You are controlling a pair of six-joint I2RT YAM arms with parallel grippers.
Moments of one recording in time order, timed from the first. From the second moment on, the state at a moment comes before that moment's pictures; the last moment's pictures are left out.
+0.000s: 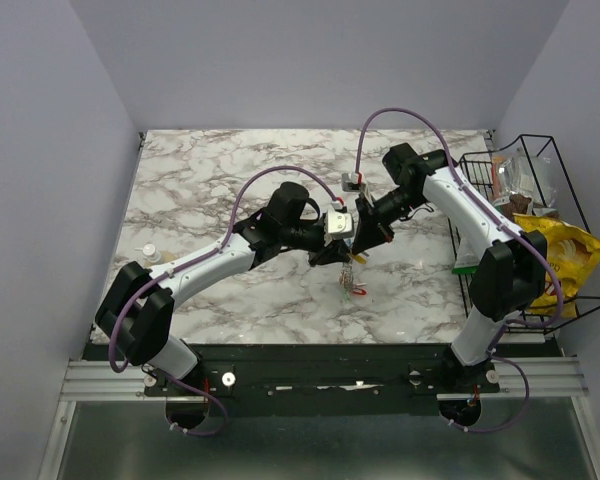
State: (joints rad) left arm -0.75 1.51 1.06 -0.05 0.78 0.39; right arm 0.37 1.76 1.58 -1.33 -1.02 -0.96
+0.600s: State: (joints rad) left arm -0.74 1.51 1.05 -0.05 0.79 0.39; right arm 0.36 1.76 1.59 -1.34 -1.02 -0.96
